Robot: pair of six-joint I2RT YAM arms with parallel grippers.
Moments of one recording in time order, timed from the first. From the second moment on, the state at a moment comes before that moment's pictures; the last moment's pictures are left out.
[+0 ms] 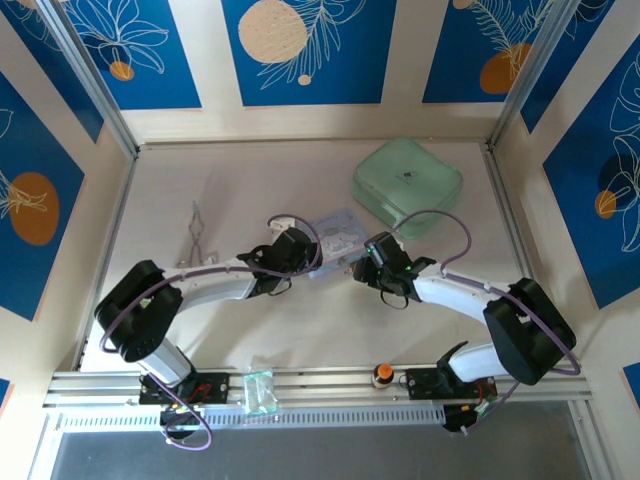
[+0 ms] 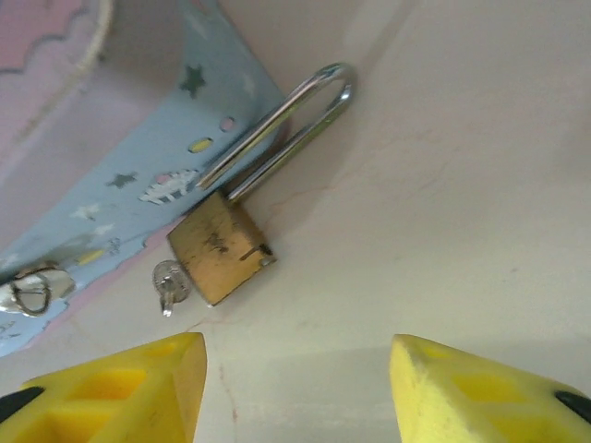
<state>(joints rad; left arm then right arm) -0.81 1.61 0.87 -0.09 -0.34 -0.75 0.60 1.38 0.63 -0.28 0.09 0.86</state>
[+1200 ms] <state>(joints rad) -0.71 1.49 0.86 -0.26 -0.32 -0.68 0.70 1.66 0.92 -0.63 0.10 0.62</state>
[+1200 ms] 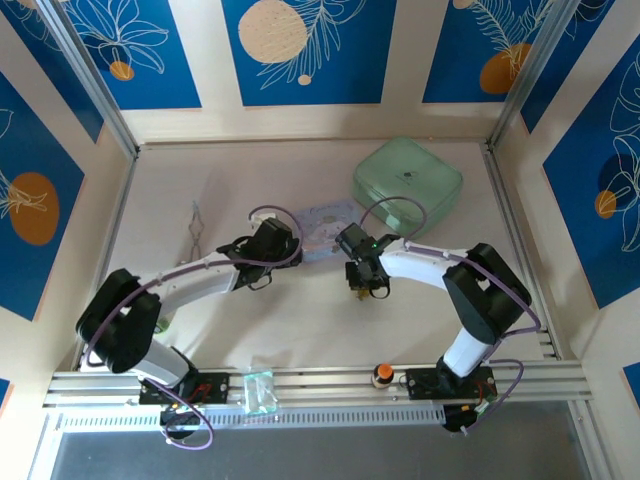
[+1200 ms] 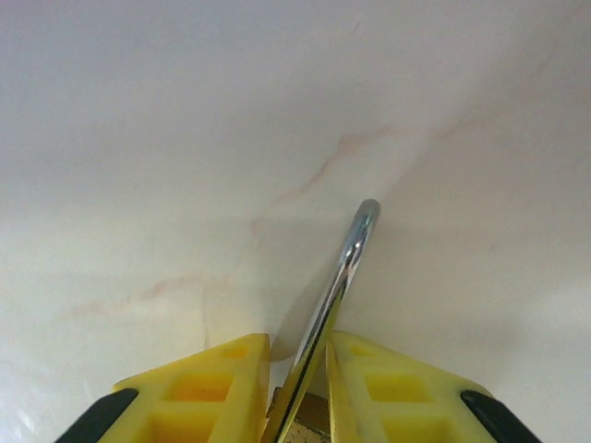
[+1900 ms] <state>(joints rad) -0.71 1.30 0.76 -0.29 -0.30 -0.70 0.76 1.60 0.93 -0.89 0.02 0.50</state>
